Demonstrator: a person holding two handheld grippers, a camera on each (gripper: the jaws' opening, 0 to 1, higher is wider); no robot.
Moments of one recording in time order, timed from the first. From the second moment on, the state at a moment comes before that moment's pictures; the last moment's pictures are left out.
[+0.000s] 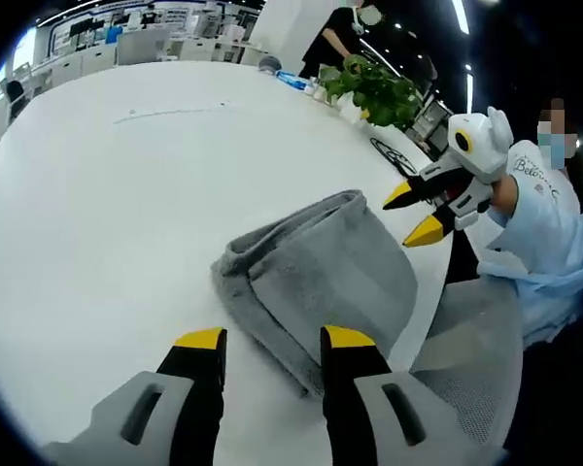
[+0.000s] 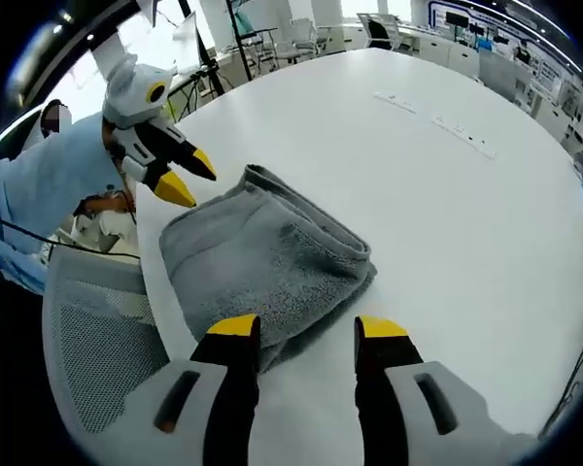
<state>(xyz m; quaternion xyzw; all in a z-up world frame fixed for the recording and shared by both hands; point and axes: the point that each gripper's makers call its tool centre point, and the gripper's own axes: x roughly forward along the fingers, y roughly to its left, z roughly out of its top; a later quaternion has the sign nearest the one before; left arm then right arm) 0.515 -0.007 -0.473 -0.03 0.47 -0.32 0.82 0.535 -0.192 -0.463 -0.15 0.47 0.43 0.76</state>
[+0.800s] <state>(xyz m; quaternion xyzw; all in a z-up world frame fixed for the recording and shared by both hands) 0.493 -0.017 -0.506 -0.07 0.50 -0.29 0.81 0.512 -0.191 -0.493 -0.06 0.50 0.40 0.77</state>
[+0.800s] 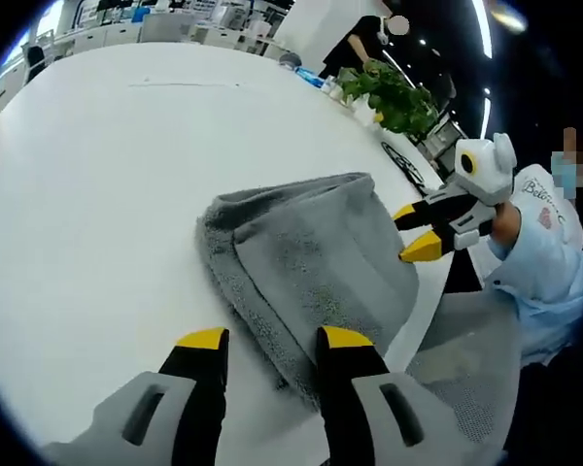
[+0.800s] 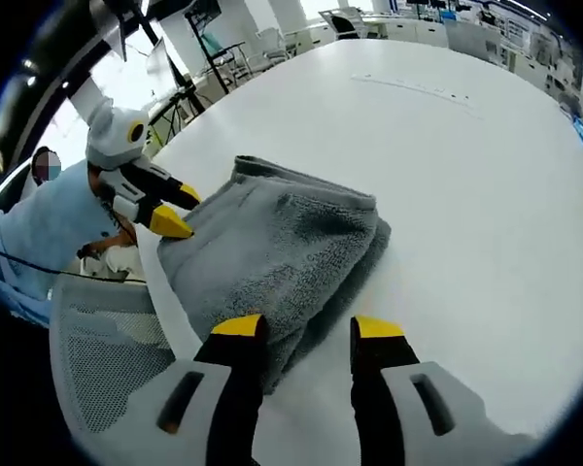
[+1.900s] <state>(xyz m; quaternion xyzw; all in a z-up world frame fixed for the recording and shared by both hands) 0.517 -0.035 -0.505 -0.01 0.48 -0.32 0.82 0.526 -0.176 -0.502 0.04 0.51 0.37 0.78</state>
